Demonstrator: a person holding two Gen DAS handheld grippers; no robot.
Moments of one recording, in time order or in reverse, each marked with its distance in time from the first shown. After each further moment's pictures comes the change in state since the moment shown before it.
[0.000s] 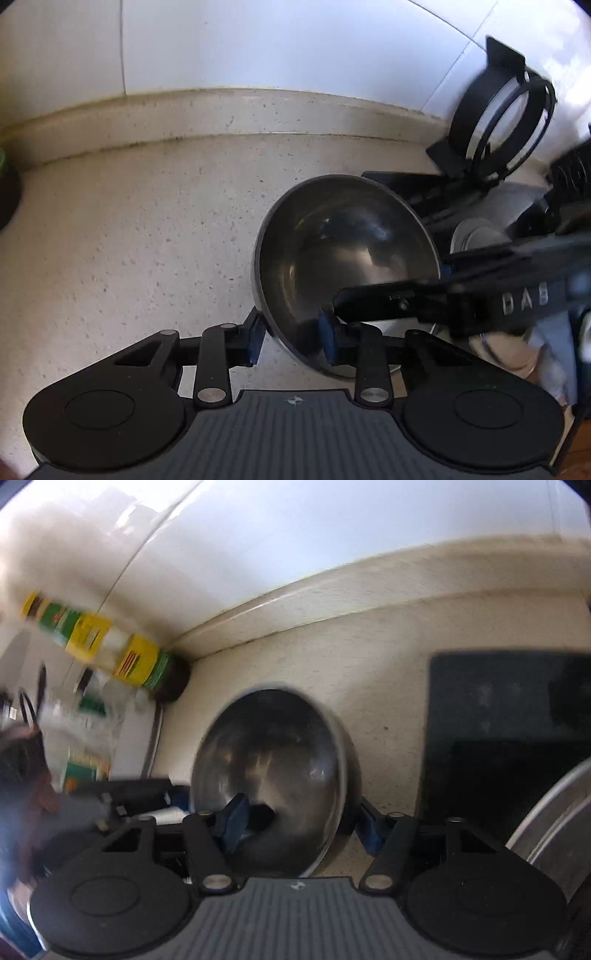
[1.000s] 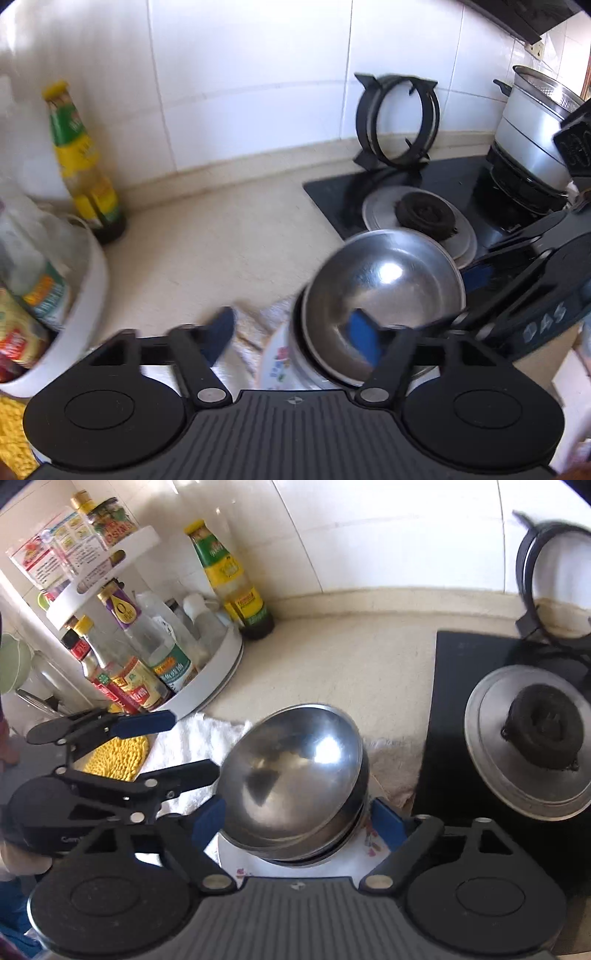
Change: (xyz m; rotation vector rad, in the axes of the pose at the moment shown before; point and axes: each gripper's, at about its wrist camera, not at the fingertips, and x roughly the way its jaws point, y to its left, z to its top) left arm -0.188 -0.083 -0.168 0.215 -0.279 0.175; right arm -0.131 0.131 -0.187 -0.187 -0.140 -0.173
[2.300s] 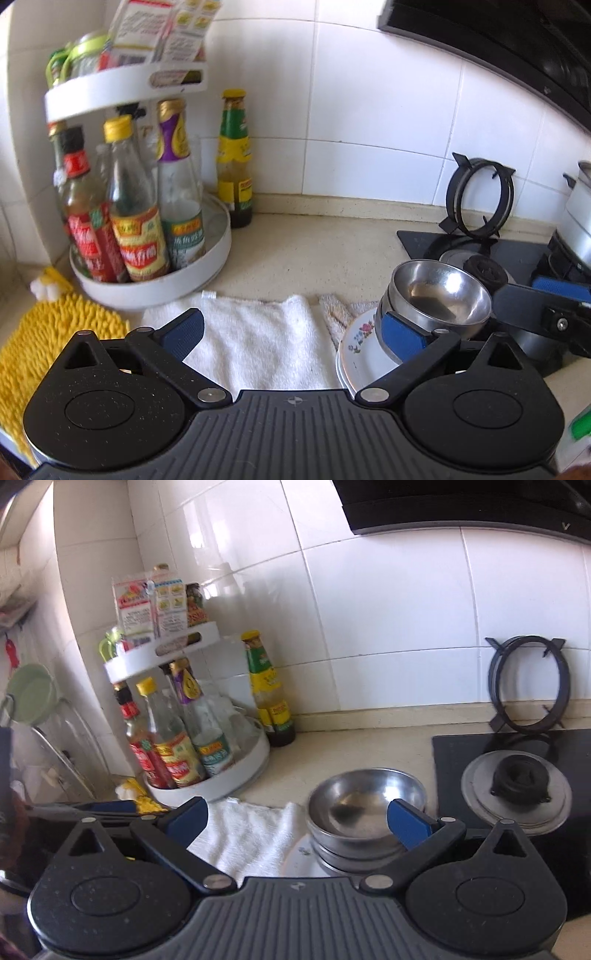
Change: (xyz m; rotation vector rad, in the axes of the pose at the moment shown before) left arm -0.093 0.031 -0.079 -0.310 -0.178 0.224; right arm -0.055 0.105 -0.085 -0.054 -0.480 -0.124
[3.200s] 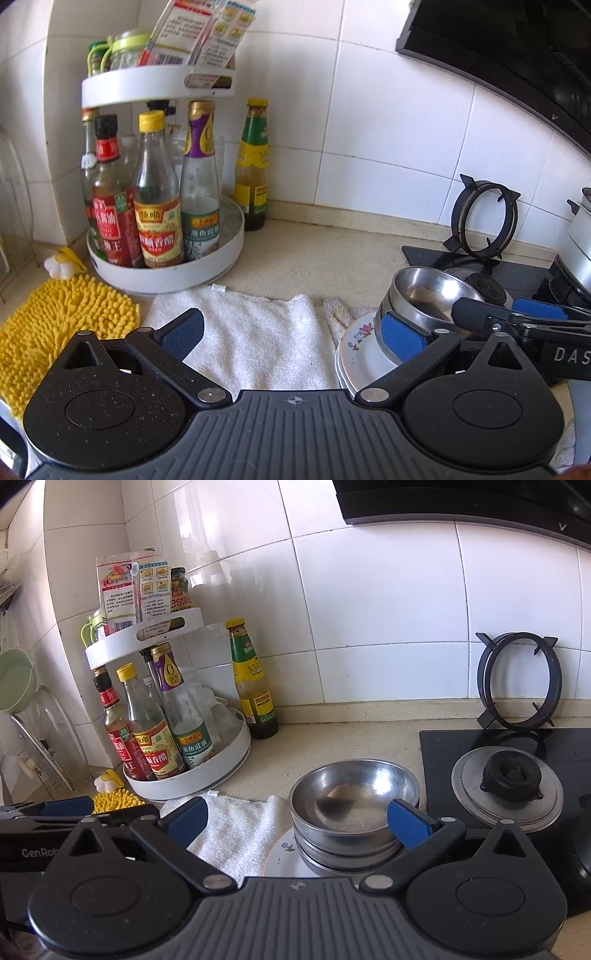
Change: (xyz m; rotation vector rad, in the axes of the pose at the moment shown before) left arm -0.022 0.002 -0.014 -0.049 -0.066 0.027; right arm 0.016 0.002 -0.006 -0.013 0.016 -0.045
